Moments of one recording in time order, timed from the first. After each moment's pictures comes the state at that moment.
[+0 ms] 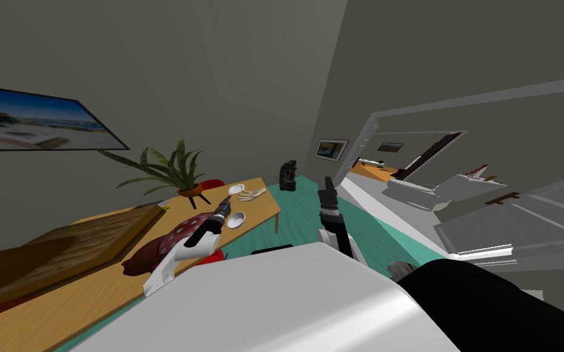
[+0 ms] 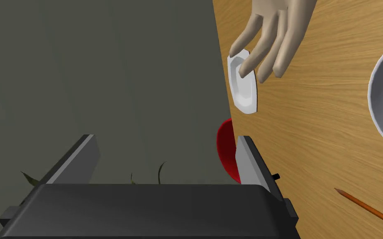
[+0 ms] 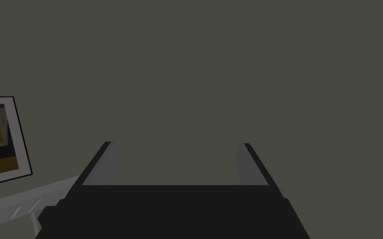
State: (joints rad) left arm 0.29 0.25 0.02 -1.93 0.01 0.31 0.11; right arm 0.53 -0.02 -0.07 -2.29 0.08 -0.55 0.09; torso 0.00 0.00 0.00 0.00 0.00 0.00
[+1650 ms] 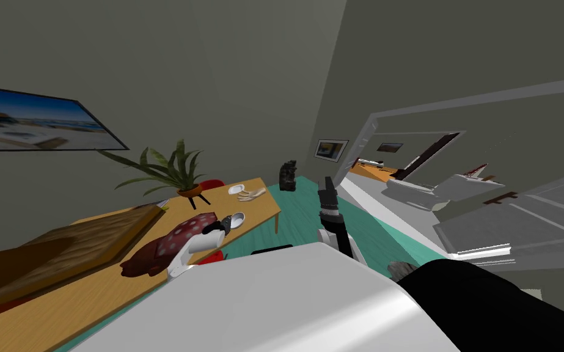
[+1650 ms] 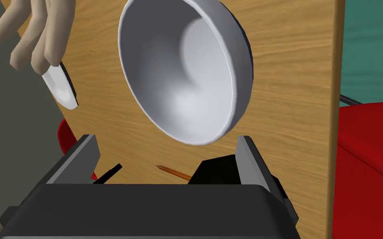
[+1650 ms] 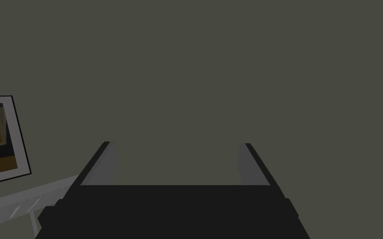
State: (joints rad) left arm 0.16 0.22 0.06 -1.63 0.08 0.79 0.11; right arm 0.53 -0.02 -0.07 -2.29 0.08 -0.55 0.09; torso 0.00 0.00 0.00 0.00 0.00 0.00
